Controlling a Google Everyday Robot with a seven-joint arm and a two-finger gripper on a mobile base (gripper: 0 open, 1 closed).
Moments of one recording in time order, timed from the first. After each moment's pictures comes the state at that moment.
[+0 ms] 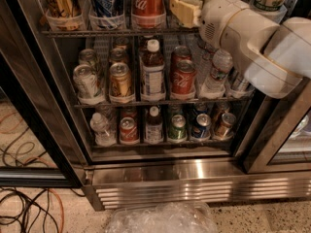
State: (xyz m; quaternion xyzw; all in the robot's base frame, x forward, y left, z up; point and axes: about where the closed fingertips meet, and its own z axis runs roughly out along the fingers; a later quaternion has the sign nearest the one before) arm 0.647 -0.077 1.061 -0.24 0.61 0.17 0.73
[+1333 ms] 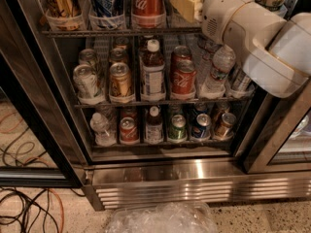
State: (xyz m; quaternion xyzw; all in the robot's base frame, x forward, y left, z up) arm 0.632 -0.073 1.086 -0.26 0.59 0.16 0.75
